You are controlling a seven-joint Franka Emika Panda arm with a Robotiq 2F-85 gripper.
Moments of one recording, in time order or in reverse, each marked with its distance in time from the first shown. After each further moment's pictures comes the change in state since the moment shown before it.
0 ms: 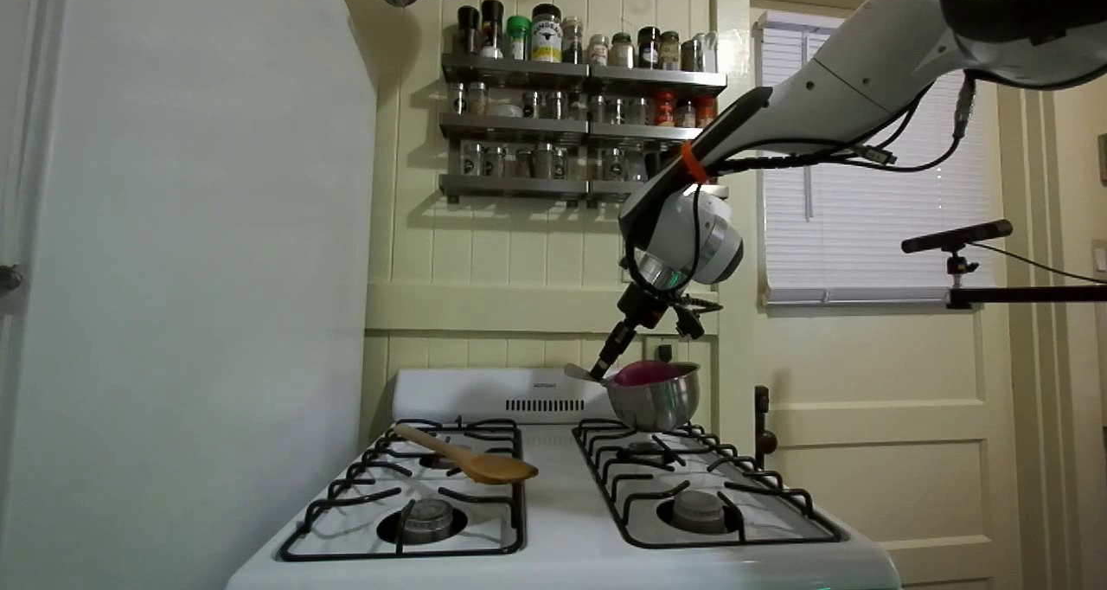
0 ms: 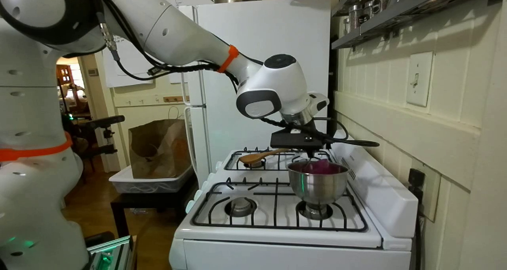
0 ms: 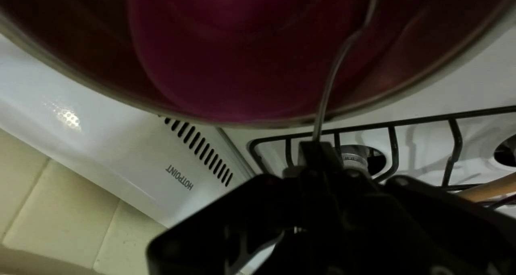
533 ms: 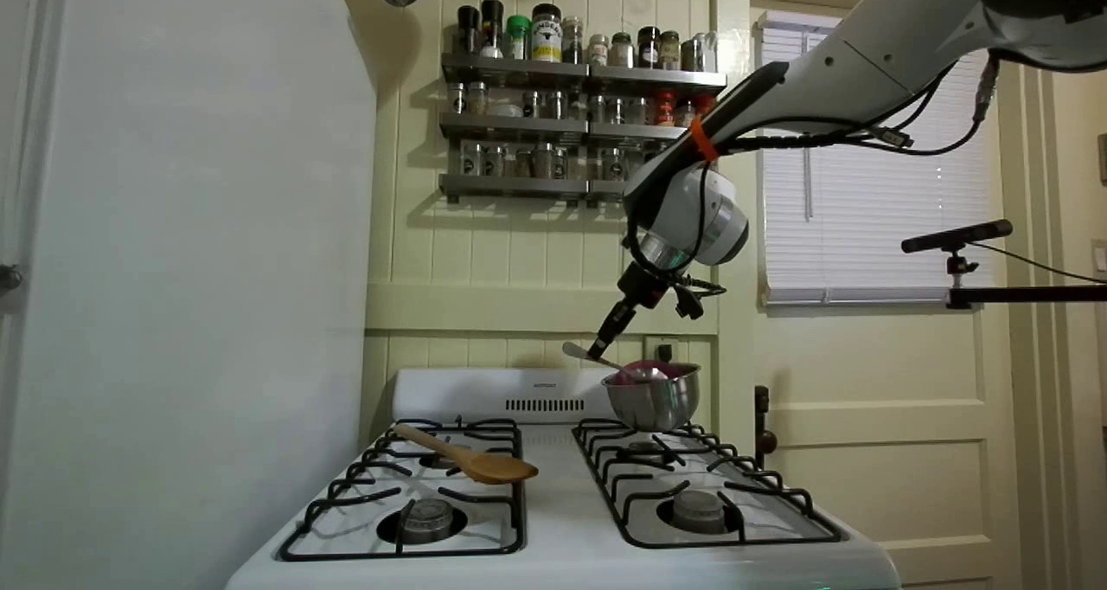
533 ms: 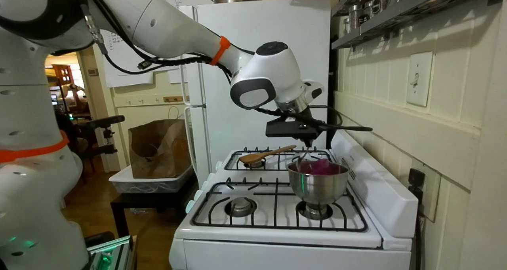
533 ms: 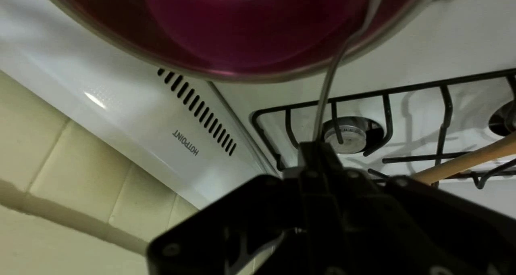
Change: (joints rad) arm 0.010 -0.068 0.003 -0.017 -0.018 -0.001 0.059
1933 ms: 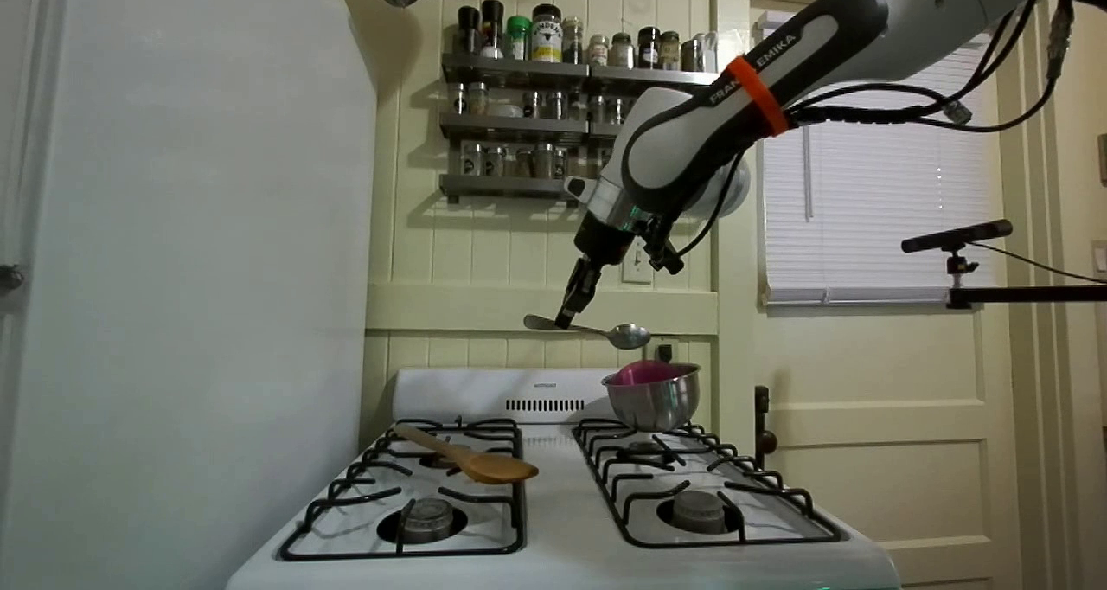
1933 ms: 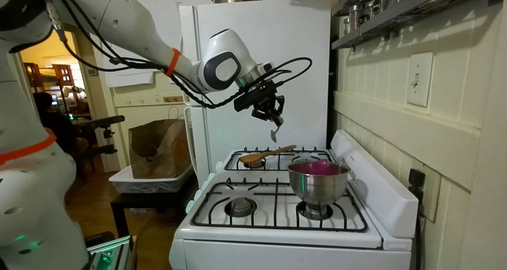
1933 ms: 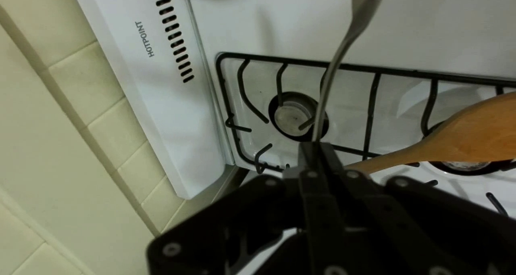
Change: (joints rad) arm 0.138 -0.203 0.089 -0.134 -0.708 0.063 0.491
